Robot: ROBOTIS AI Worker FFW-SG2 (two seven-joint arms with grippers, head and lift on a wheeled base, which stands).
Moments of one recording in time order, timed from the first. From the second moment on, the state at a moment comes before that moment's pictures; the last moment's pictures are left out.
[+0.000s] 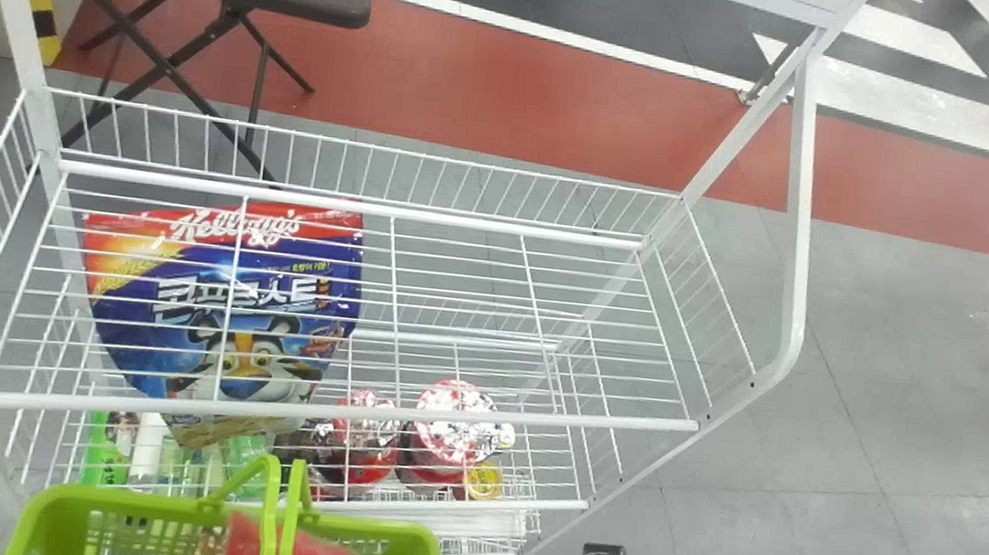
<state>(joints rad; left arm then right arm) 0.55 0.00 0.06 -2.25 0.33 1.54 -1.04 0.73 -0.10 -0.21 -2.22 -0.58 1.26 0.65</state>
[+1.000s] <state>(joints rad) 0.55 0.00 0.06 -2.26 0.33 1.54 -1.03 0.74 -0.13 -0.25 -2.34 -0.46 1.13 0.52</state>
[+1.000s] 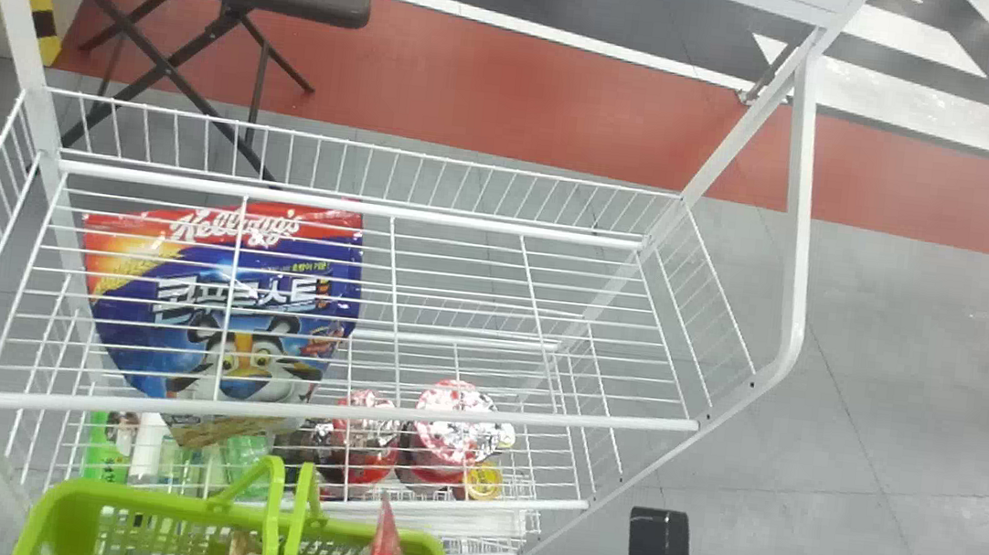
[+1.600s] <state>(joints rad) 0.56 0.00 0.06 -2.24 0.33 1.53 -1.03 0.86 -0.11 -0.06 -2.44 -0.19 0.13 0.26</state>
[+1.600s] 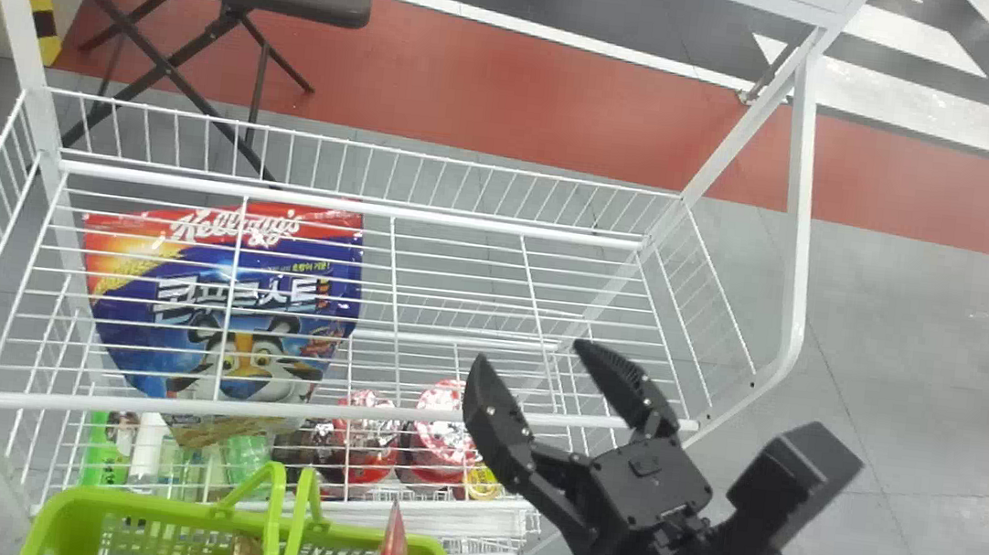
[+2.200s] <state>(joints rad) 0.56 0.00 0.07 -2.22 0.35 1.49 -1.05 0.92 -0.07 -0.03 -2.43 -0.13 -0.04 0.18</state>
